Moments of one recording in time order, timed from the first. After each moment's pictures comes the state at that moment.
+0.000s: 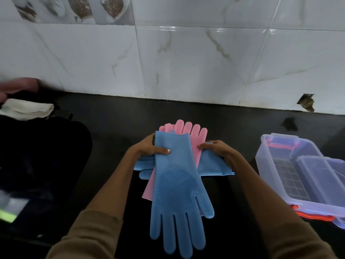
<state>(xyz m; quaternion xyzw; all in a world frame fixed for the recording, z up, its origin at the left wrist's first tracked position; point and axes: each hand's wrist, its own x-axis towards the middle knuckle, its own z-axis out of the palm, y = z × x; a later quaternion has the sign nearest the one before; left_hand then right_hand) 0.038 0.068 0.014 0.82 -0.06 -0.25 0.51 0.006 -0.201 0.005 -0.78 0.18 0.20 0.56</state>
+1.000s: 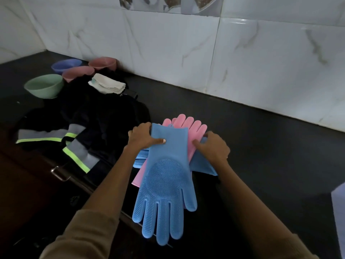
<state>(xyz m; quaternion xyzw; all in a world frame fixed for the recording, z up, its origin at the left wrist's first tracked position) -0.016 0.224 0.022 0.94 0.16 0.02 0.29 0.013 -0.006 0.010 -0.97 0.01 0.01 0.25</state>
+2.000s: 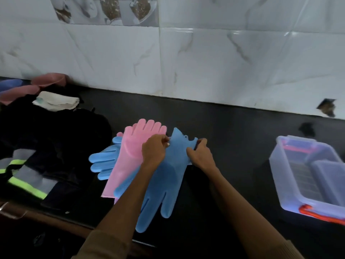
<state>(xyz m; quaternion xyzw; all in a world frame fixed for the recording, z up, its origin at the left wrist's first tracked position) -0.024 0.066 0.021 0.93 0.06 0.06 0.35 -0.038 -0.088 0.010 -0.86 0.12 0.07 0.49</state>
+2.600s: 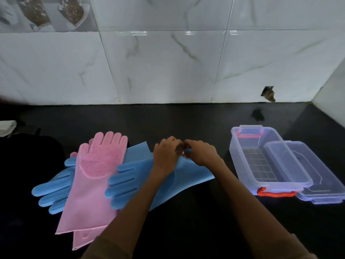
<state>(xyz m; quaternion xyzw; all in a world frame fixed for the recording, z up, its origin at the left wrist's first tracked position) -0.024 -0.059 0.018 0.94 -0.20 0.07 0.26 -0.041 -0.195 0.026 -0.99 0.01 0.05 0.16</state>
